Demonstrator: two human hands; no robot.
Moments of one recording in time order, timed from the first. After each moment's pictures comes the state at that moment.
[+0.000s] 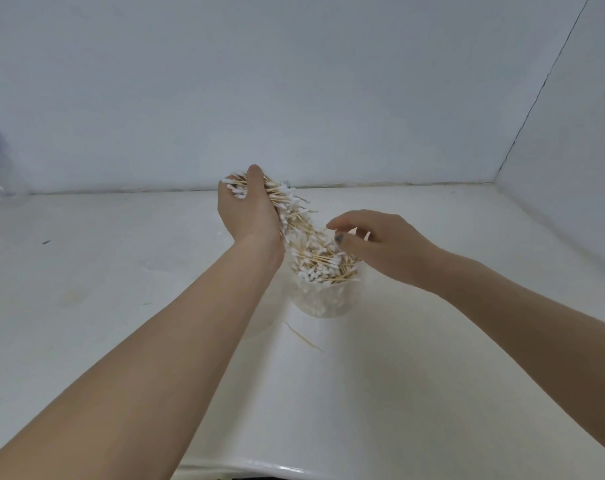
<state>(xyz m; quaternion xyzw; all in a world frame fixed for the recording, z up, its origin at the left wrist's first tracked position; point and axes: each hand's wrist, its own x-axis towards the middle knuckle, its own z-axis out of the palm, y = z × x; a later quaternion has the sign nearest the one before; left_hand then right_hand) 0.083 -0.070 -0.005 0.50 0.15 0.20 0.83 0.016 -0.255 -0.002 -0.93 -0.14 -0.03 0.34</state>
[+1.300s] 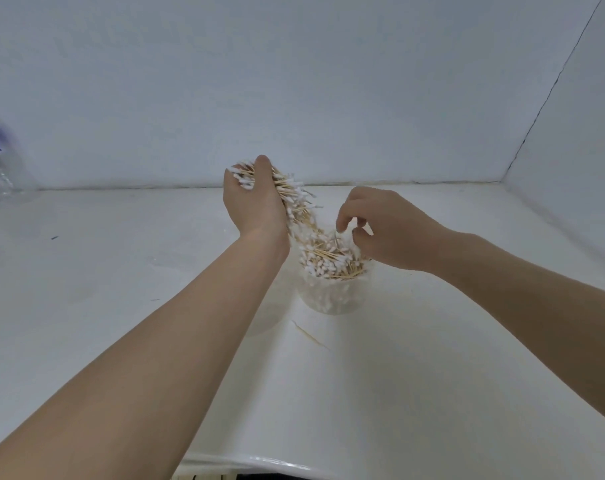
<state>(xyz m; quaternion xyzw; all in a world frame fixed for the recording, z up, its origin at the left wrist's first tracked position) 0.073 -0.070 0.010 0.51 0.14 0.22 0.82 0.028 -0.247 0.018 -0.95 -0.24 -0.10 0.18</state>
